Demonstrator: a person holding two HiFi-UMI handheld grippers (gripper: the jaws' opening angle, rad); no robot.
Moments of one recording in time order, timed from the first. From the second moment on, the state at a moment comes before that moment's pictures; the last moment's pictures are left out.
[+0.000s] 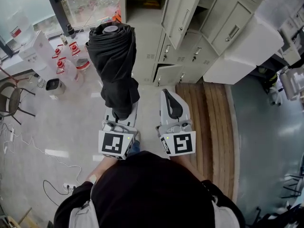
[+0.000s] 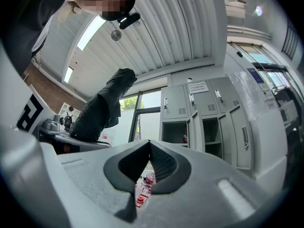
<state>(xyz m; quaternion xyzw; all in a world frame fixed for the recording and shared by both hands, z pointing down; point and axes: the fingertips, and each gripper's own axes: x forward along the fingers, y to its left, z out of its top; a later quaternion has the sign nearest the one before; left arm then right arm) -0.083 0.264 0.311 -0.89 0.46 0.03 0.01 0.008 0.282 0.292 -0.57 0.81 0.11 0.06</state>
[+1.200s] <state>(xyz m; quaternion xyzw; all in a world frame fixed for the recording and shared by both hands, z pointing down) -0.069 0.036 0.344 -0.91 0.42 0.01 -0.02 0.015 0.057 0.315 -0.59 0.80 0.09 0.04</state>
